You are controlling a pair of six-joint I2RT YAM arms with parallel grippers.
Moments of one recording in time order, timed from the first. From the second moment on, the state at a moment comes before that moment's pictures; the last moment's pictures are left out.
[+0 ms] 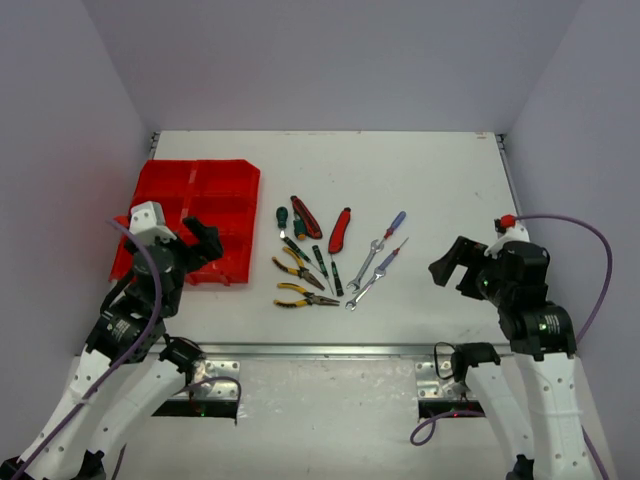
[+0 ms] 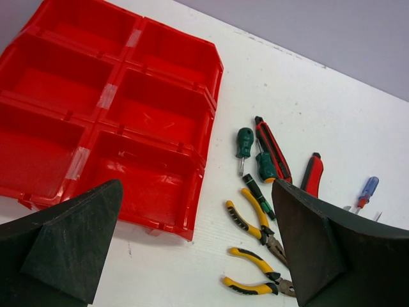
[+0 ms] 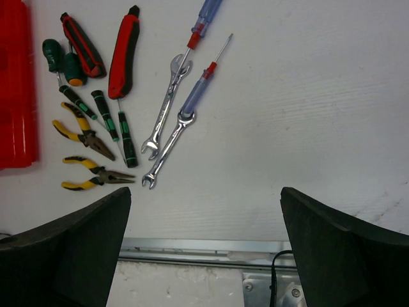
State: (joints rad) left arm -0.43 0.49 0.77 -0.60 -0.55 -0.49; right arm 0.05 0.53 0.80 -0.91 -0.10 0.40
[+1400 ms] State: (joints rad) left arm -0.46 0.53 0.77 -0.59 -0.51 -0.49; right arm 0.40 1.78 0.97 -0.44 0.26 0.76
